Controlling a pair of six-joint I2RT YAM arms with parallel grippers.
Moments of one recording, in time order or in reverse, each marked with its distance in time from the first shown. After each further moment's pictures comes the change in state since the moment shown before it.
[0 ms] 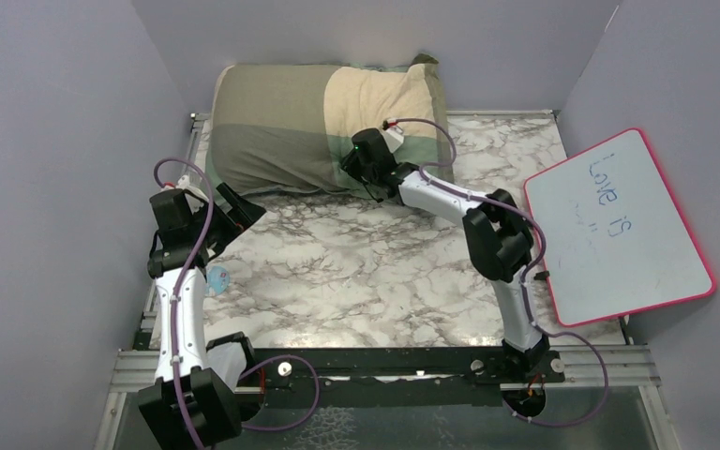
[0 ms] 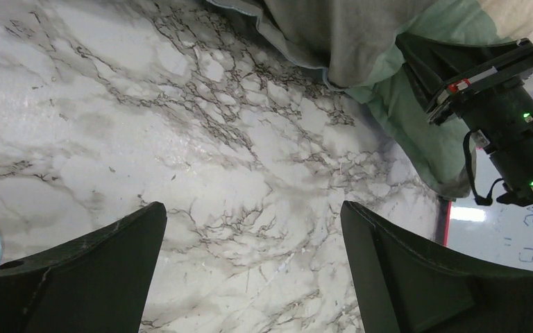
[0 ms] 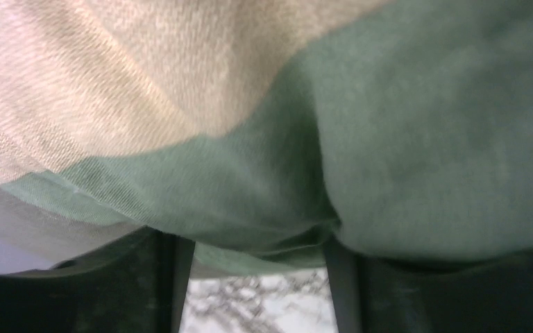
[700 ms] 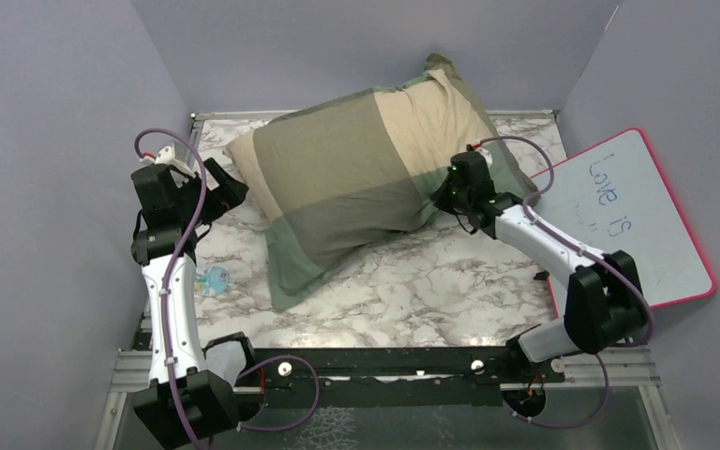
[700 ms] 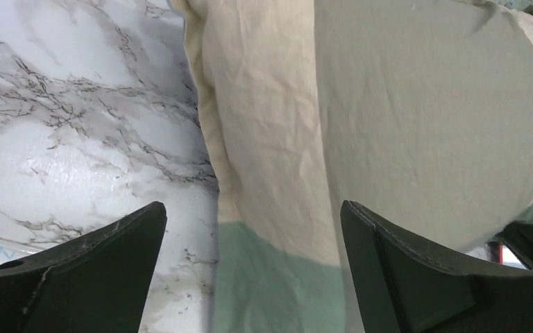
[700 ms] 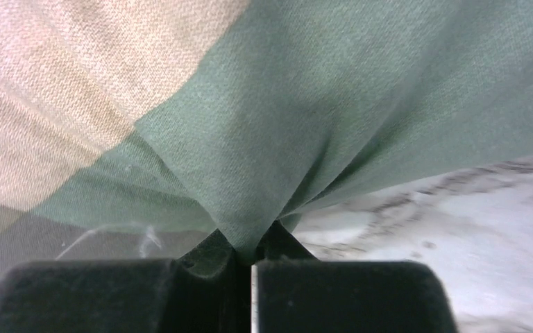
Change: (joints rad) left arm -0.004 0.052 0.237 -0.078 -0.133 0.127; right arm -0.264 -0.708 -0.710 -0.145 -0.148 -0.344
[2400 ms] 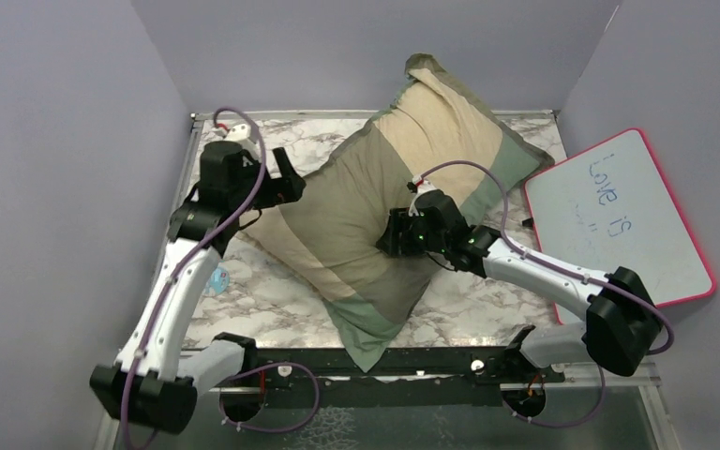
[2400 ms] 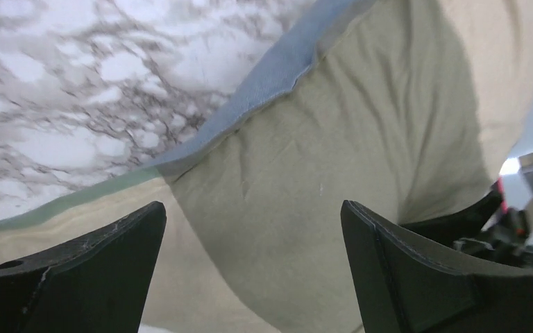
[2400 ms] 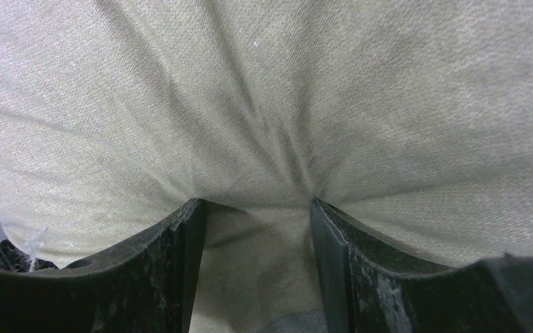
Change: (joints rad) left arm -0.527 -0.003 0.167 -0.074 -0.299 -0.030; right arm 0.344 -0.118 -0.144 0.035 -0.200 -0.097
